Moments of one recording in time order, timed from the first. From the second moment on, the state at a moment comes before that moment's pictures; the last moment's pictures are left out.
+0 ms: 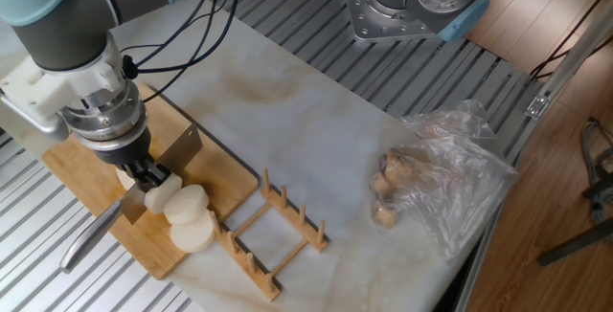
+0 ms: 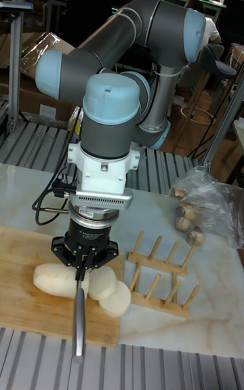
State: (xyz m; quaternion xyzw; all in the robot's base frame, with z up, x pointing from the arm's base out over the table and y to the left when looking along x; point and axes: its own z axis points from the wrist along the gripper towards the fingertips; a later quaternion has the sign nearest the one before) arm 0.694 -0.032 0.079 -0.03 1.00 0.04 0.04
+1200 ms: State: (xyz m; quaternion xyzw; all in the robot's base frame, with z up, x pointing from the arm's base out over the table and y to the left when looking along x) arm 0.692 -0.038 0.089 -0.03 1.00 0.04 0.03
